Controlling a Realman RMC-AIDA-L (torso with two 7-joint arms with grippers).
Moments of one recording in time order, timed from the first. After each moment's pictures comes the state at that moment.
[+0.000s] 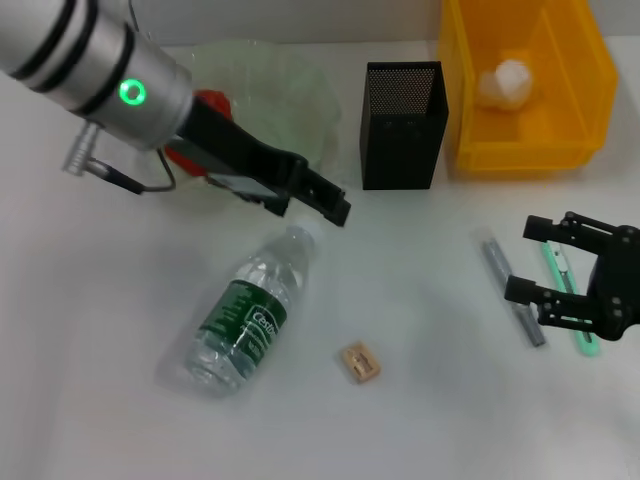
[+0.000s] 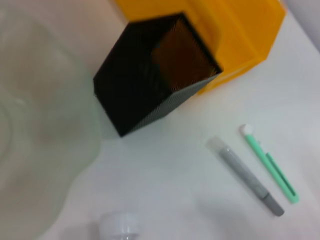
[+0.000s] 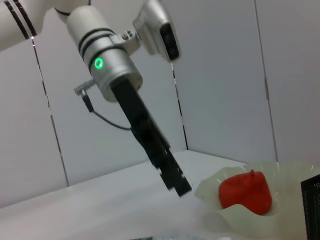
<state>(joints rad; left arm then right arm) -0.80 -2.08 1.19 1.20 2.35 1.67 -2.87 0.30 2.03 -0.67 -0.58 -1.83 -1.75 1.08</state>
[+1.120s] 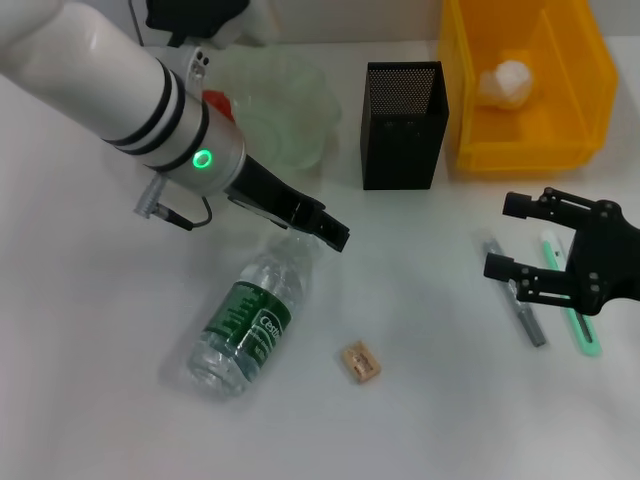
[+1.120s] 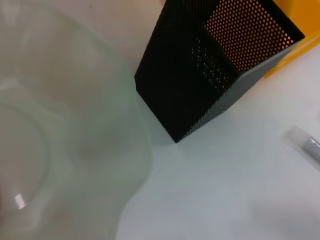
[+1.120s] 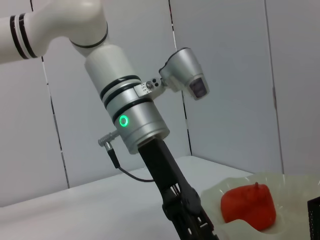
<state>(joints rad) -0.80 -2.08 1.50 1.02 2.39 1.30 -2.83 0.36 2.04 -0.67 -0.57 -1.83 -1.72 1.07</state>
